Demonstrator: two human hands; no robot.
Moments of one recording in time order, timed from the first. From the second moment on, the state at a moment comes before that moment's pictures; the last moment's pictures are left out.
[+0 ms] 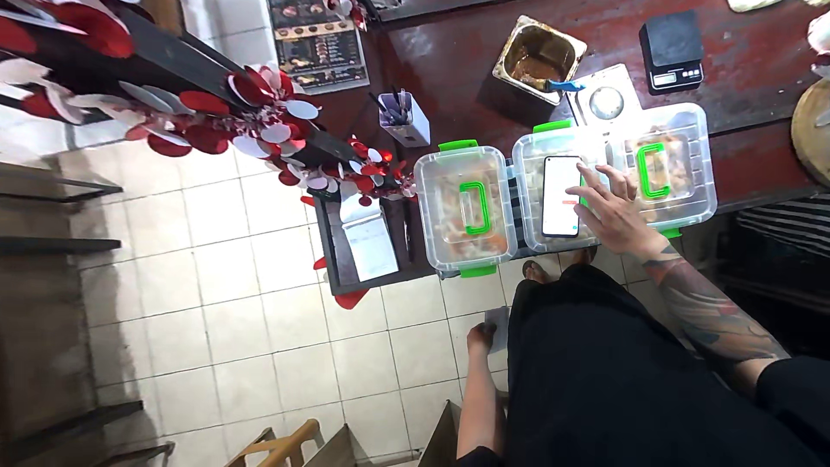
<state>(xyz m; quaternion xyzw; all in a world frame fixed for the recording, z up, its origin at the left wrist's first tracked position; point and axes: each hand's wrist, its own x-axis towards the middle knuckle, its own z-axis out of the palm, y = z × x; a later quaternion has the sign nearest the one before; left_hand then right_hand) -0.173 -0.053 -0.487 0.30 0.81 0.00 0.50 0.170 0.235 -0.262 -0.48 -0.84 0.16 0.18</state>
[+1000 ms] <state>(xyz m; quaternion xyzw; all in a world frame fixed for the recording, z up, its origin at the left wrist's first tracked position) -0.174 -0.047 -0.487 0.30 0.81 -0.01 0.50 0.166 0.215 -0.265 -0.39 -0.89 0.17 0.18</state>
